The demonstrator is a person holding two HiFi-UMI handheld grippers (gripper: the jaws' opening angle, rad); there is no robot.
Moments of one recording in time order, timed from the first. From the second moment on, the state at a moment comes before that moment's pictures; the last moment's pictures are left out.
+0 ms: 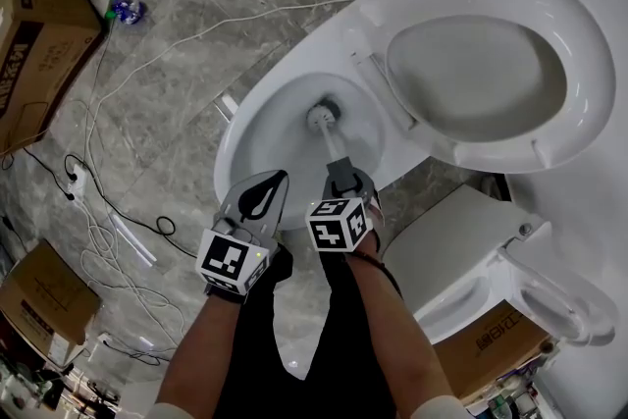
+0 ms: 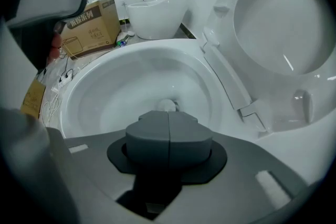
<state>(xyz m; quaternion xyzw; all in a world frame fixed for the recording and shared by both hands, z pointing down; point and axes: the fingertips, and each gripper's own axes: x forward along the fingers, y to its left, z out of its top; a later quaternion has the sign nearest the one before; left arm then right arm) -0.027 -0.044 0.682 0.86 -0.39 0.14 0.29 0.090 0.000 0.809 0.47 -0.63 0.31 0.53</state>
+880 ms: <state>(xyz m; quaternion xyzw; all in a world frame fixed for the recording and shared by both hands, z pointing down) -0.027 -0.076 0.696 0.86 -0.40 0.13 0.28 0.091 -0.037 0.858 0.44 -0.63 0.28 0.57</state>
